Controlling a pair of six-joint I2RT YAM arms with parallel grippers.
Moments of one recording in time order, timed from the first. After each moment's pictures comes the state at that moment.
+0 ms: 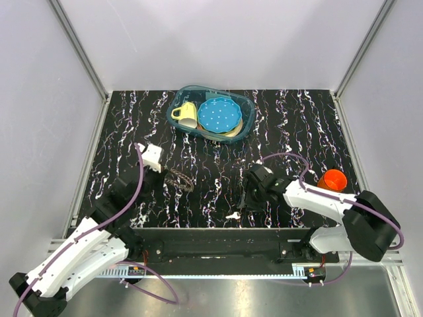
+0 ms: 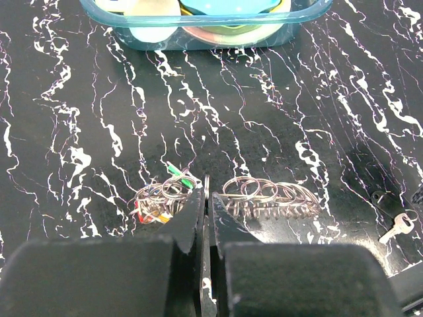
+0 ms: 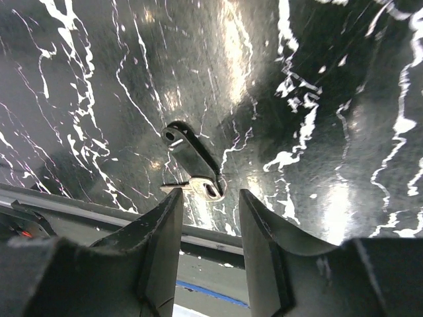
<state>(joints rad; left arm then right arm) -0.66 0.58 0.63 -0.43 -0.24 -0.13 0.78 1.30 0.66 -0.45 -0.05 1.01</state>
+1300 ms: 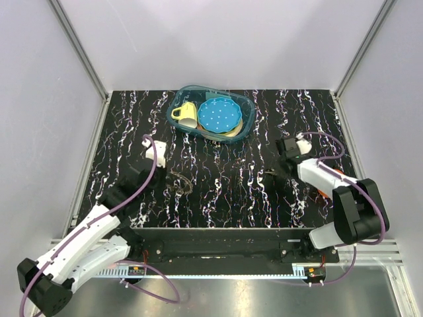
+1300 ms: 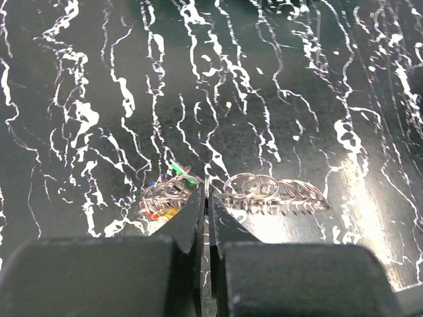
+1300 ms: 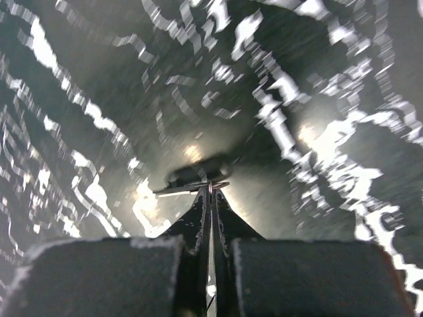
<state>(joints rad) -0.62 0.73 0.65 -0.47 -0.27 -0.19 0.35 1.45 0.77 -0.35 0.29 0.89</state>
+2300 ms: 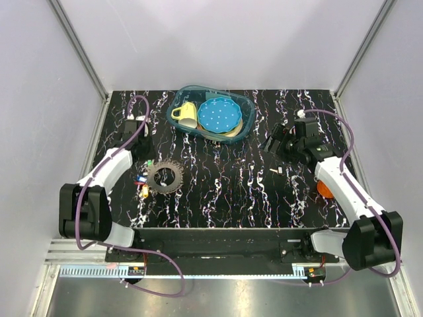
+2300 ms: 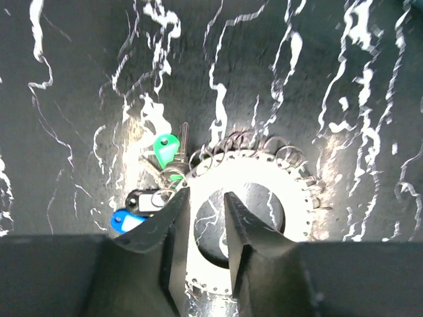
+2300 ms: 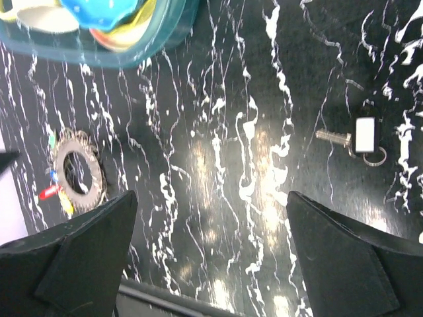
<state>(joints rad) -0.10 1.43 0.92 -0.41 -0.04 -0.24 0.22 1.26 0.97 -0.44 -0.15 0.65</state>
